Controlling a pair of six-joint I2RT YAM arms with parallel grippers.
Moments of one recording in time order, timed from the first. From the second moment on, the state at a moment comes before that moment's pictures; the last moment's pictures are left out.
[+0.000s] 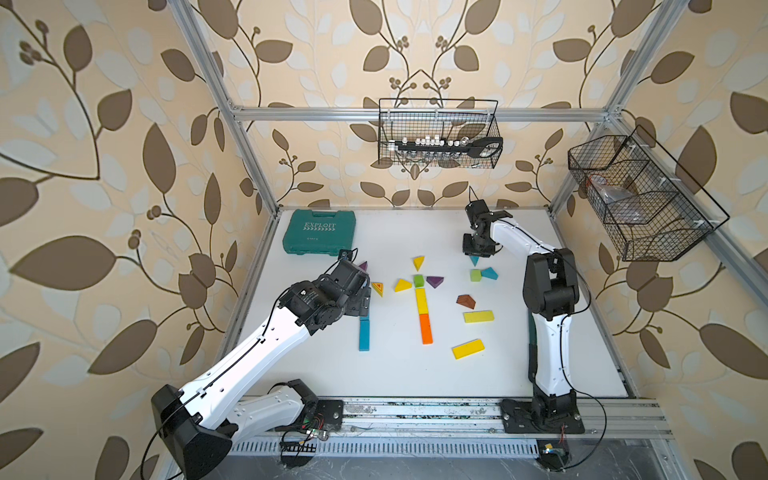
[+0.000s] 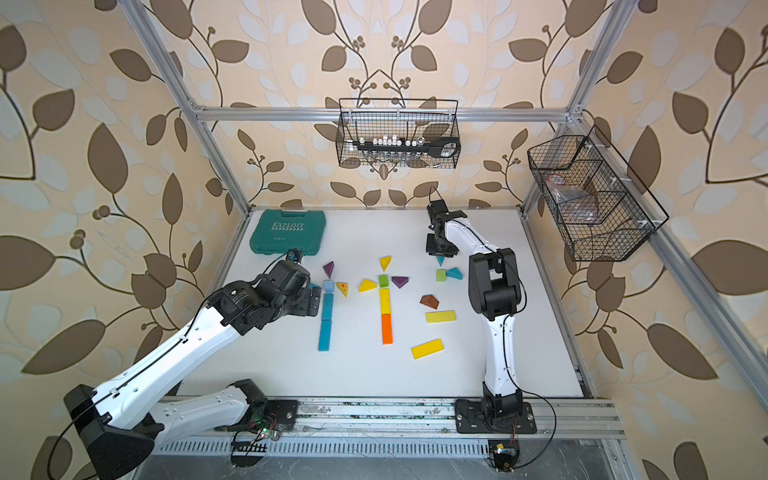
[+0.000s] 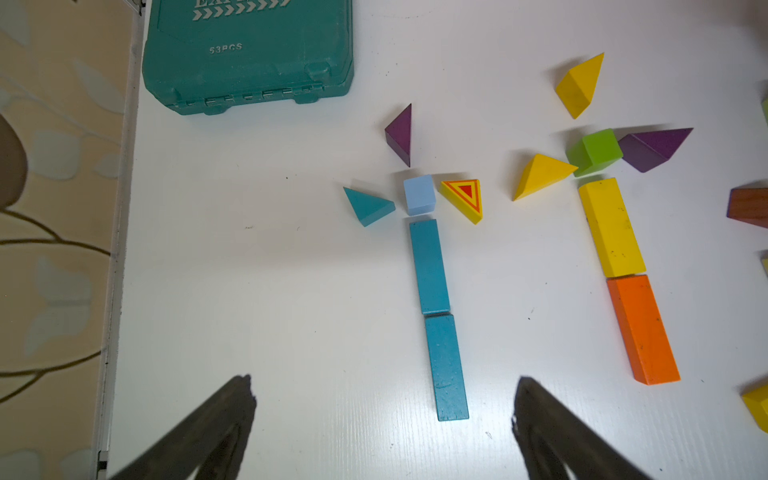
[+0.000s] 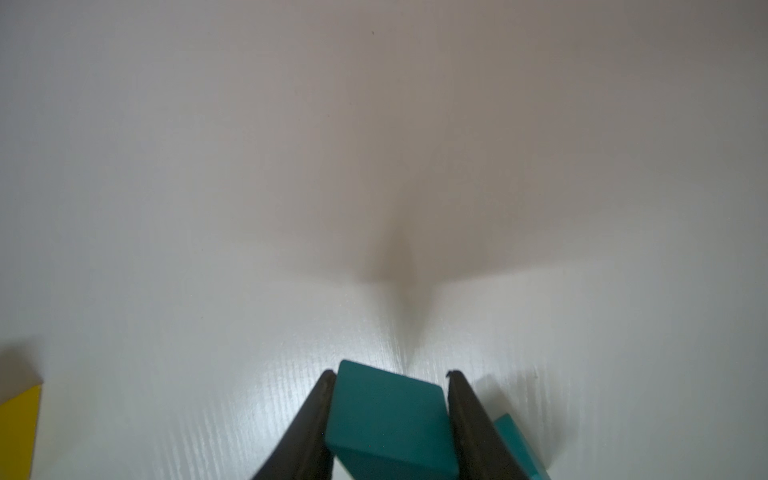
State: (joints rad) left arm -0.71 1.08 1.08 -1.03 -0.41 -0.45; right arm 0.20 2.25 1.88 -0.91 0.16 0.39
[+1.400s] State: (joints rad) left arm -0.71 1.09 1.08 -1.00 -0.42 -0.49; right arm 0.38 1.59 1.00 -0.62 -0.06 0.32
